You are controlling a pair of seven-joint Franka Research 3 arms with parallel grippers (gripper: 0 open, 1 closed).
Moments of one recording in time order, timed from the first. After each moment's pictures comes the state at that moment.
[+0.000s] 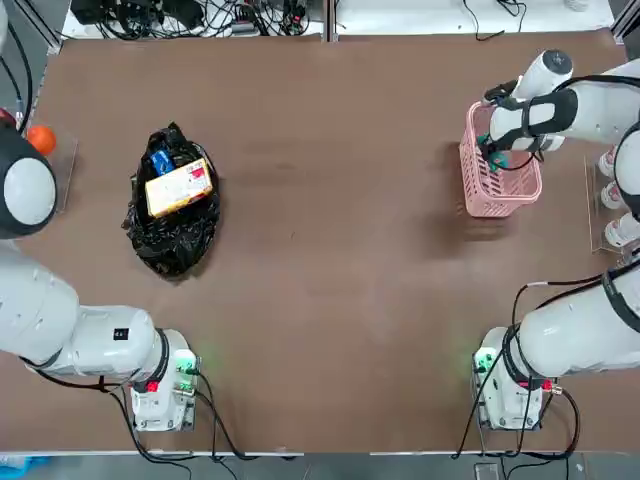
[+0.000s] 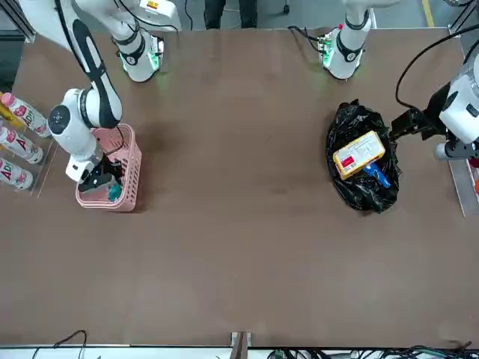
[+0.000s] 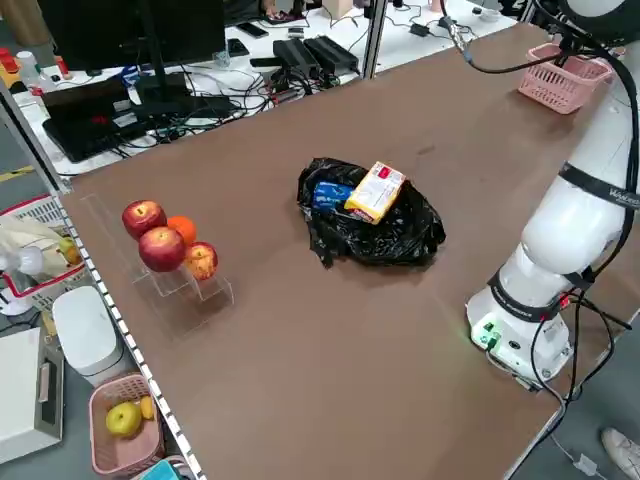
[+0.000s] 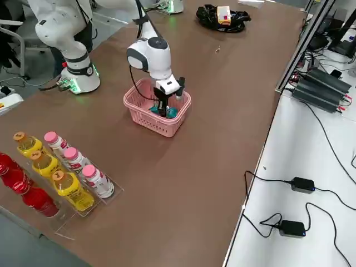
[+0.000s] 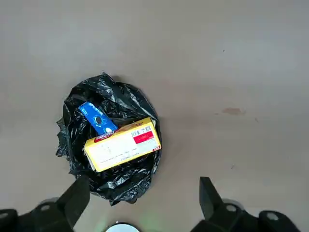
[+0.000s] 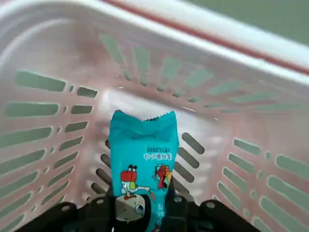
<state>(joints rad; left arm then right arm) 0.01 0.11 -0.12 -1.44 -0.07 1.45 -0.16 0.06 0.17 -0.11 -2.42 0.02 2.64 -0.38</state>
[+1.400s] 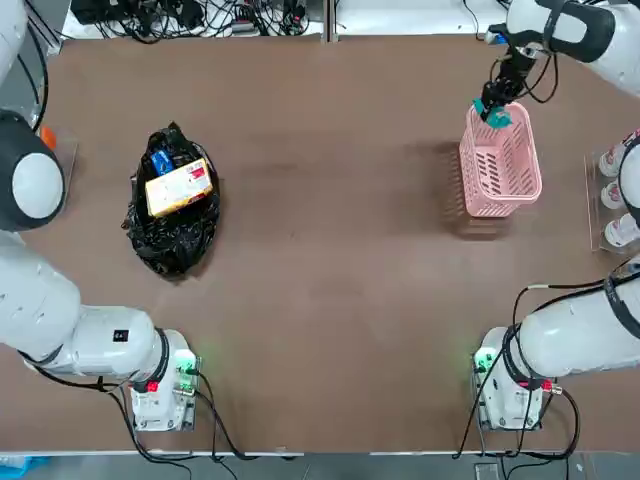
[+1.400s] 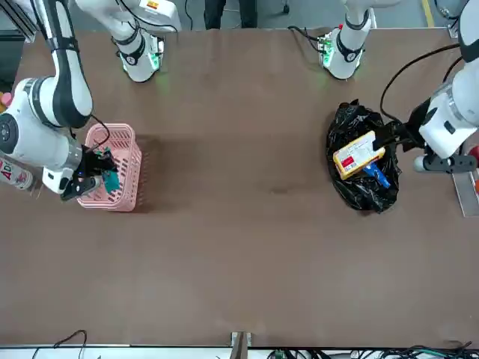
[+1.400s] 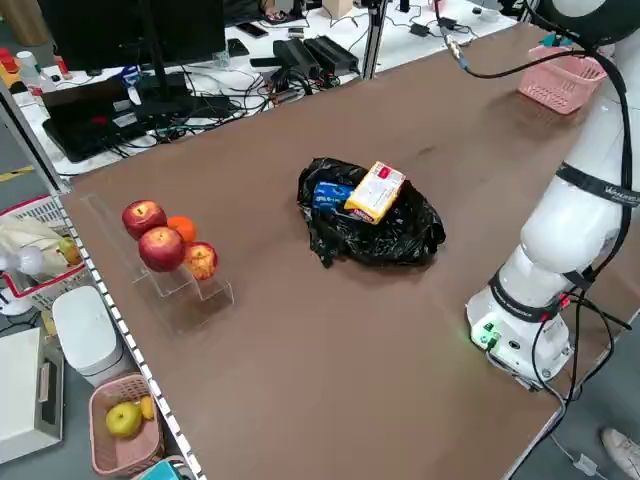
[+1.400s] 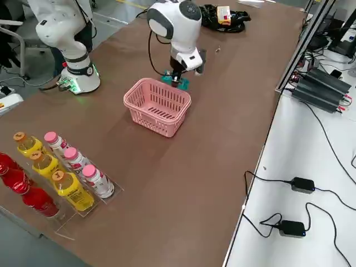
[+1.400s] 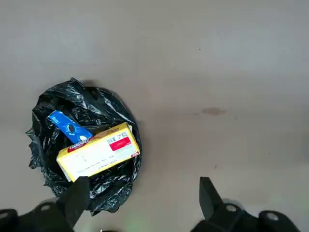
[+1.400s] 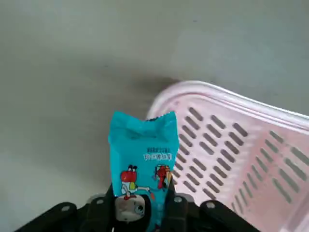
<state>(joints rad) -0.02 0.16 -0.14 -1.44 -0.14 1.50 -0.16 0.13 0.13 -0.09 -2.00 0.19 1.94 -0.38</state>
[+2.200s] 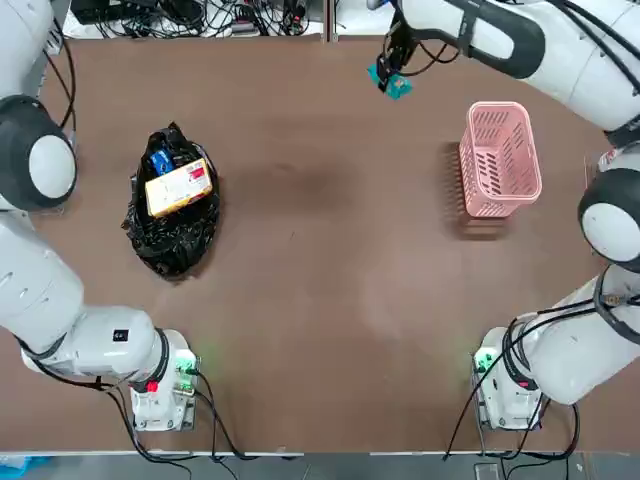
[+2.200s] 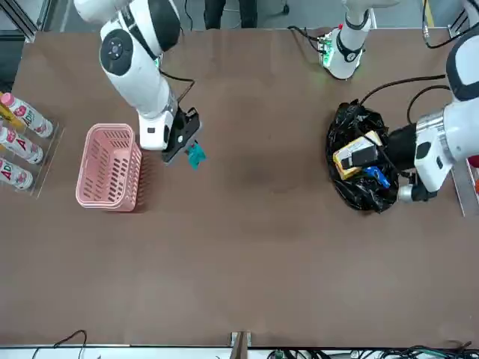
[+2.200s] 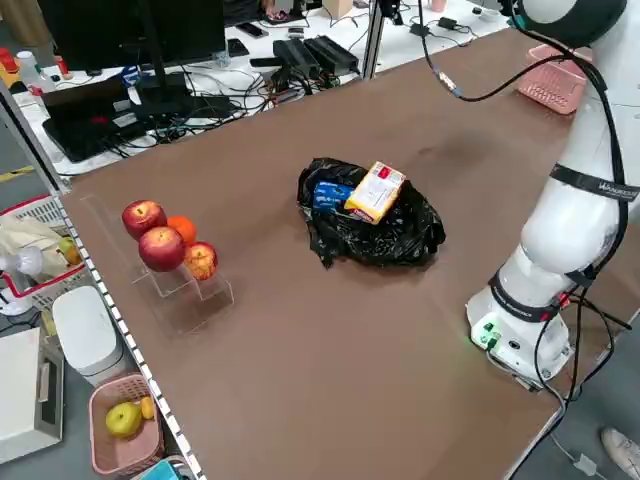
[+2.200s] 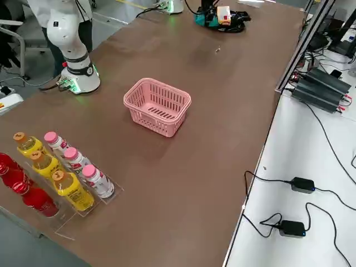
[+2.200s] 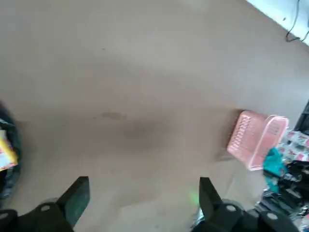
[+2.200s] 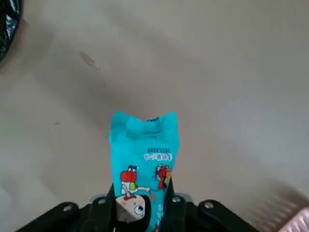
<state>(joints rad) -0.02 0.26 -0.14 -1.45 -0.60 1.66 -0.30 0.64 0.21 -0.08 -1.63 0.22 1.91 -0.20</state>
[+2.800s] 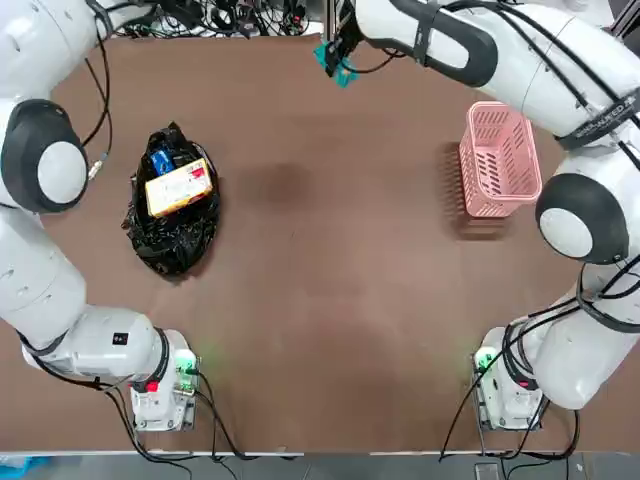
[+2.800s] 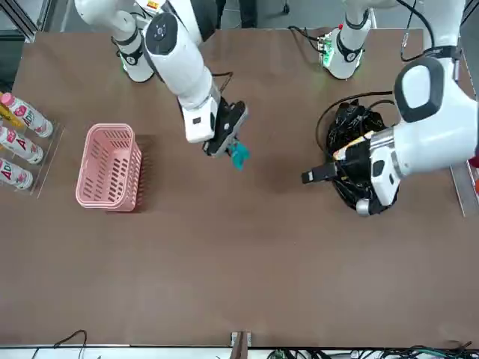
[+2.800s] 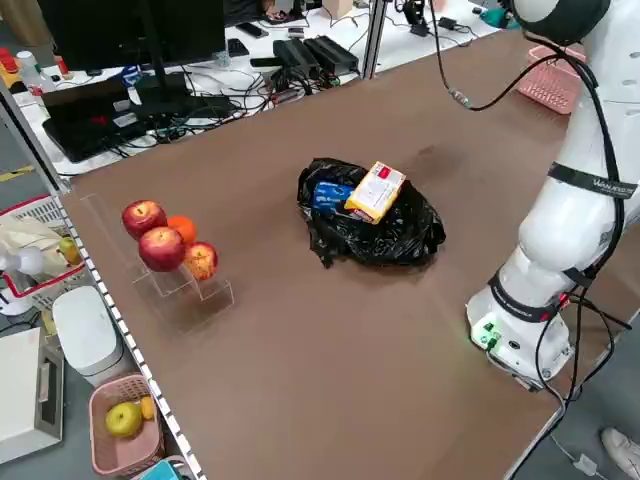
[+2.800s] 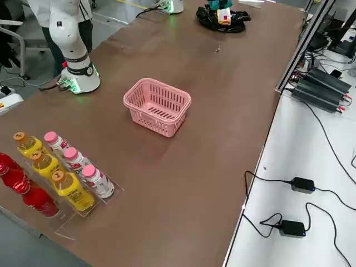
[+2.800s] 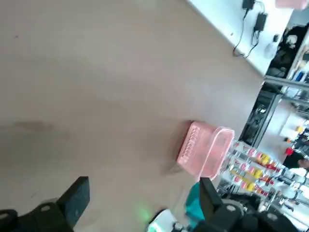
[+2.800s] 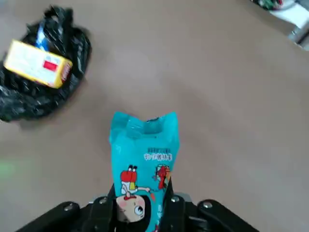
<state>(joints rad) -0.06 0.29 -0.27 -1.57 -0.78 2.02 -0.33 0.77 0.36 -0.07 -1.43 0.34 2.12 -0.20</state>
